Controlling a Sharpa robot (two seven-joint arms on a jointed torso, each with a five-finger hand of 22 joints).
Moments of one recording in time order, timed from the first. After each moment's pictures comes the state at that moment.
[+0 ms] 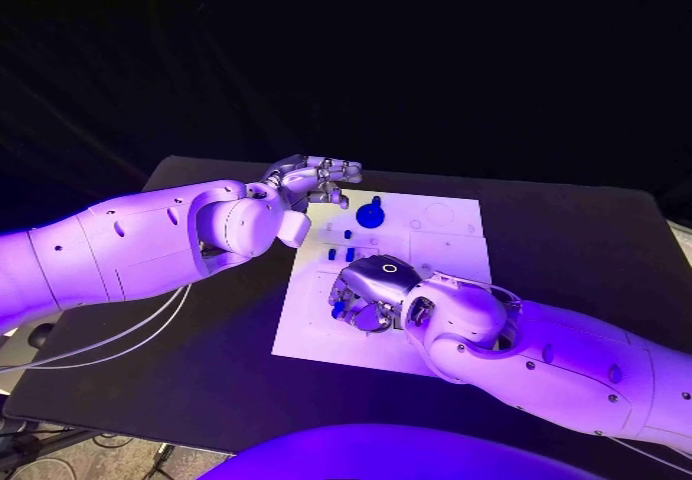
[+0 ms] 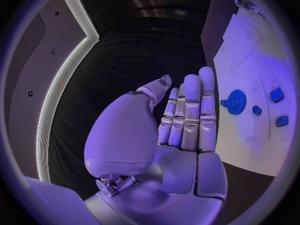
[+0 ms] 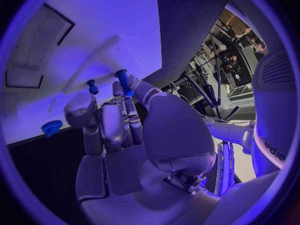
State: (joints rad) left arm 1.21 -0.83 -0.02 1.48 0.06 -0.24 0.20; left_hand 1.35 -0.14 0.43 -0.01 0.07 1.03 0.19 0.09 0.07 1.10 0.12 0.17 0.08 1.20 0.03 0.91 0.50 0.17 1.21 0.12 0.51 0.91; right arm 0.99 -0.54 -0.03 1.66 -1.77 -0.18 -0.24; right_hand 1.31 -0.06 0.43 -0.08 0.05 1.11 0.15 0.08 0.08 1.15 0.09 0.11 0.06 1.47 -0.01 1.24 1.11 0.12 1.31 0.09 1.20 0.92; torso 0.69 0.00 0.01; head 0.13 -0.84
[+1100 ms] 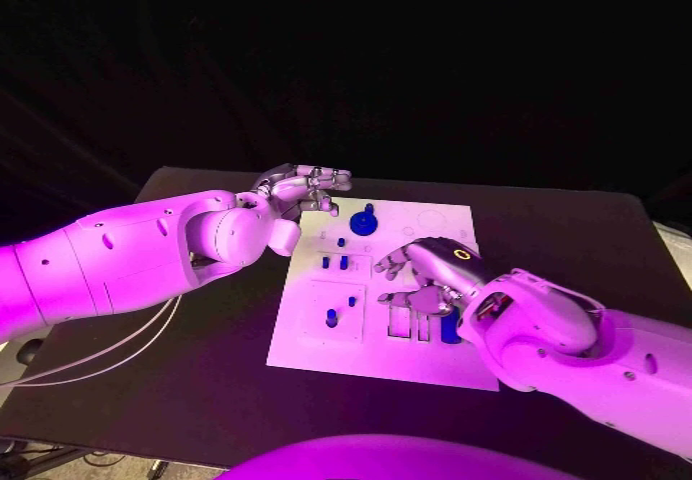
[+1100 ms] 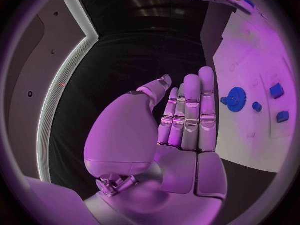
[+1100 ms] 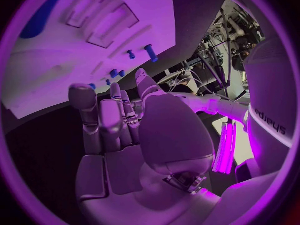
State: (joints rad) left arm 1.21 -0.84 -0.02 1.48 0.06 -0.24 0.20; left_hand 1.35 -0.14 0.43 -0.01 0.07 1.03 0.19 0.09 0.07 1.10 0.12 0.17 0.08 1.20 0.03 0.91 0.50 0.17 1.21 0.12 0.51 0.91; right arm 1.05 -0.86 -0.01 1.85 -1.63 -0.41 -0.26; right_hand 1.38 -0.06 0.07 0.09 0.15 0.99 0.17 0.08 0.08 1.08 0.10 0.34 0.11 1.46 0.01 1.21 1.02 0.15 1.29 0.11 1.11 0.79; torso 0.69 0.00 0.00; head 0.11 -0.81
